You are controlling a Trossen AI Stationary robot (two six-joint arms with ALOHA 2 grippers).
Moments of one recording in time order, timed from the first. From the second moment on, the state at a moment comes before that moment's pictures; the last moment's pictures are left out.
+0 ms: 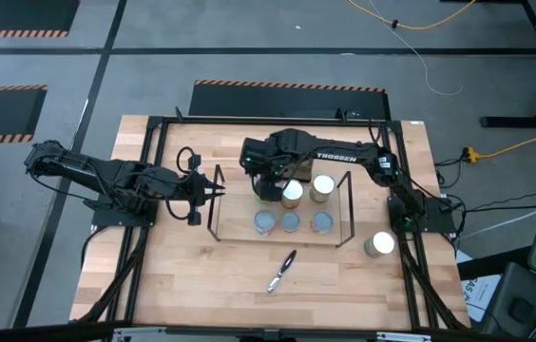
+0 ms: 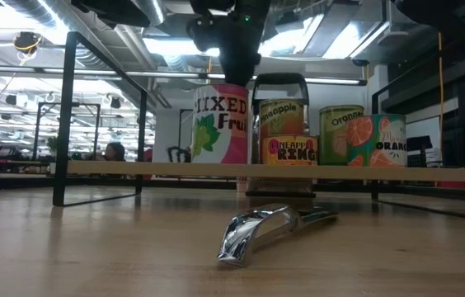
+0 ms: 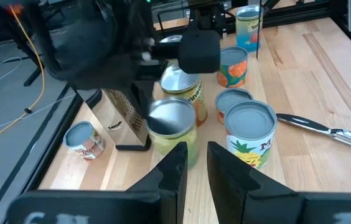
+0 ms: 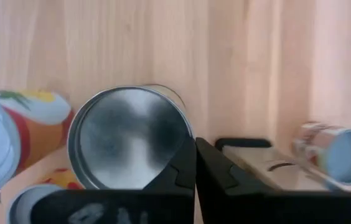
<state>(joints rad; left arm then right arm) -0.23 0.87 0.78 -0.36 -0.38 0.04 -0.11 2.23 2.25 -1.32 0.07 -0.09</state>
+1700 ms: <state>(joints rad) -0.23 0.87 0.78 -0.36 -0.38 0.04 -0.11 2.24 2.27 -1.34 0.09 -0.06</state>
